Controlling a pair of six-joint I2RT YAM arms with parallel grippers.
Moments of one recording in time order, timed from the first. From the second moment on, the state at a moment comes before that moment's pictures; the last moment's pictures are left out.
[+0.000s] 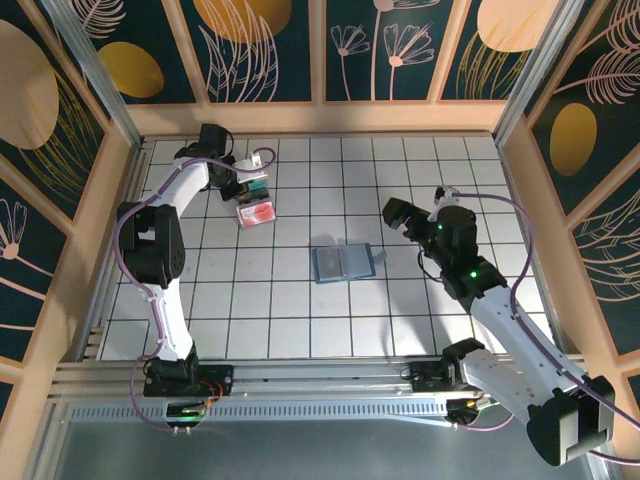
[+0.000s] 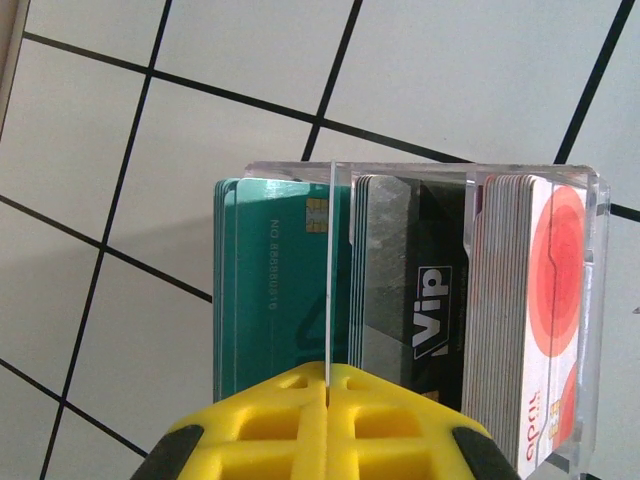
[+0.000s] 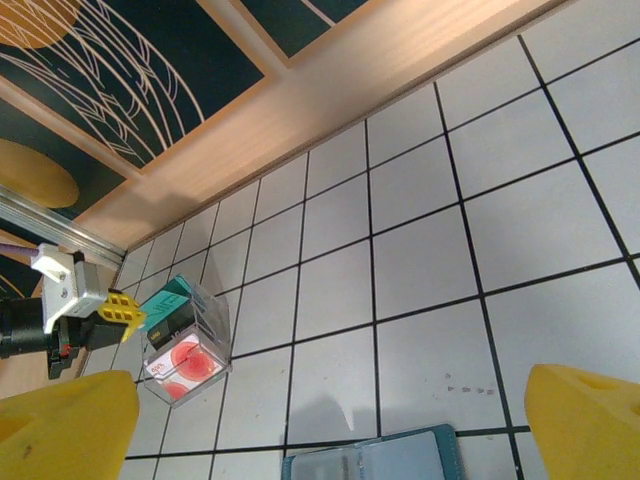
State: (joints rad) left arm -0.12 2.05 1.67 -0.70 0.25 1.07; right arm 0.40 0.88 0.66 -0.11 0.01 0.68
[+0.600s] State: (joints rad) left arm -0.12 2.05 1.67 -0.67 0.21 1.05; right arm 0.40 0.92 0.66 -0.11 0.00 0.68
